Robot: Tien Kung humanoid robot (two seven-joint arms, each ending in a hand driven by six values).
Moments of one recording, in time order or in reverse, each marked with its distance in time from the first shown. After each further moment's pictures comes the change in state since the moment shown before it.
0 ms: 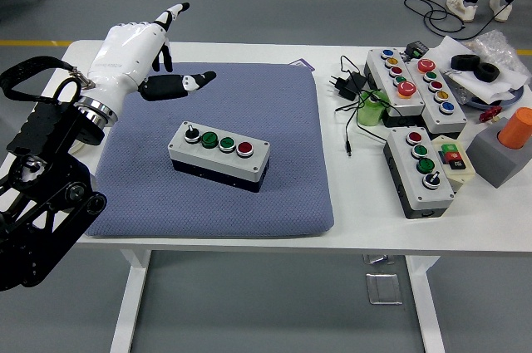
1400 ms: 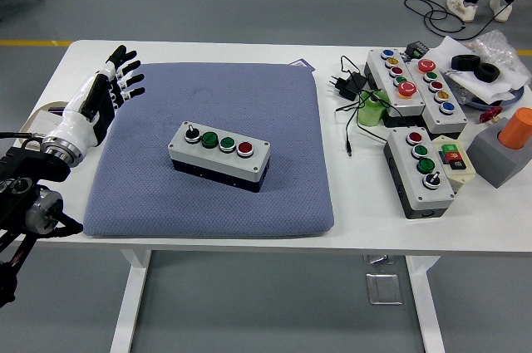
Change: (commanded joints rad) left arm 0.128 0.041 -0.079 0.165 -1.193 -0.100 -0.188; right arm -0.006 0.005 0.000 0.000 0.009 0.001 0.001
